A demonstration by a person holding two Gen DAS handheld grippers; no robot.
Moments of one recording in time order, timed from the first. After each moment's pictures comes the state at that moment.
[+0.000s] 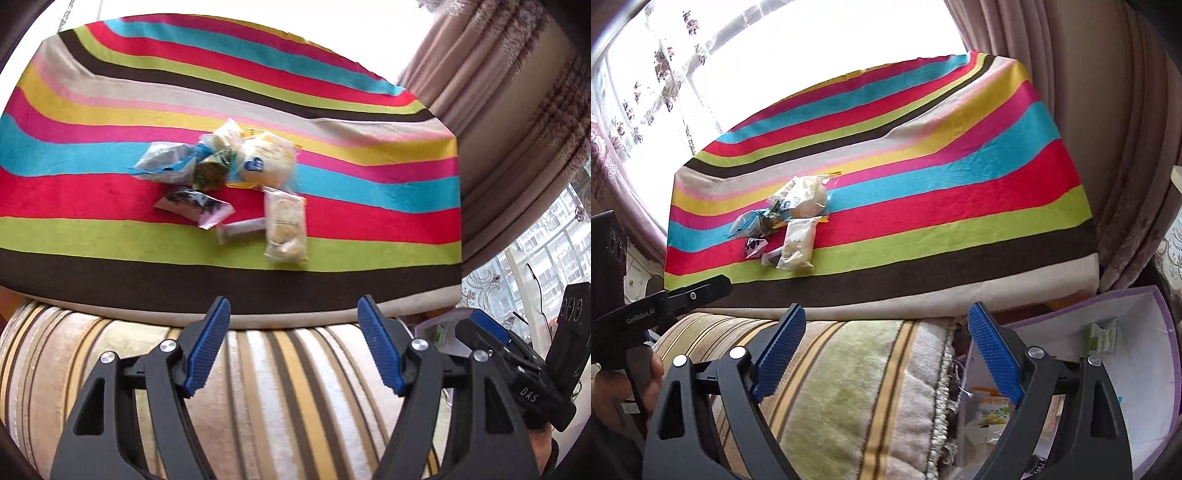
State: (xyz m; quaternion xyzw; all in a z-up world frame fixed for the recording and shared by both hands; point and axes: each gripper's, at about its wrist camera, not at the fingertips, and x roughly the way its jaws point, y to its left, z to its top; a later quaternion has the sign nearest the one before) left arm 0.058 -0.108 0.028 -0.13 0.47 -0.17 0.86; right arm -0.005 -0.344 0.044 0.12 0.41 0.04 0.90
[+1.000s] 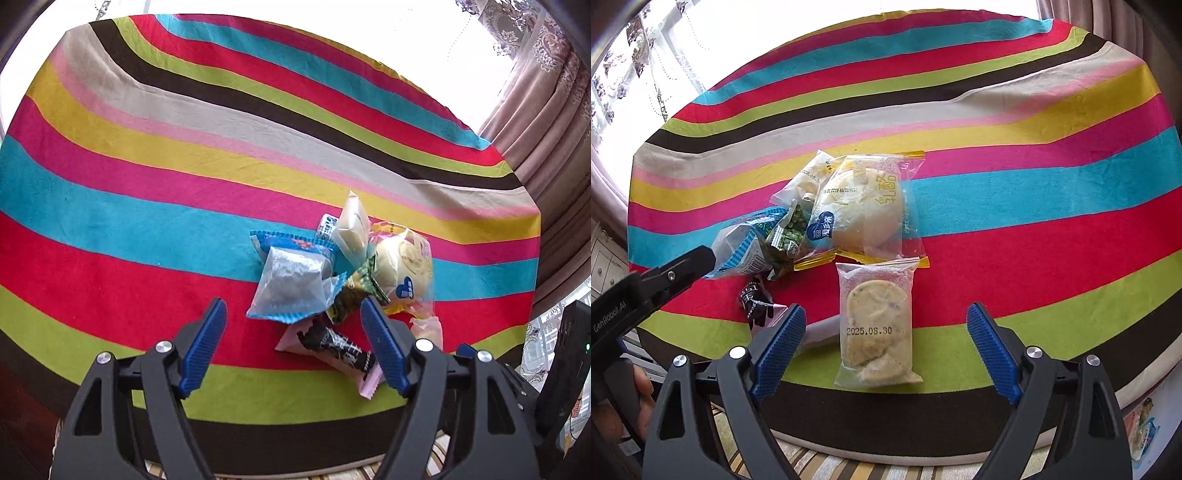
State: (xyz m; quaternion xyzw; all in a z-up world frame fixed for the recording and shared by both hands) left arm 0.191 -0.028 0.010 -0.13 0.46 -0.08 0.88; right arm 0.164 -0.218 -0.009 0.10 0.48 0.03 0.87
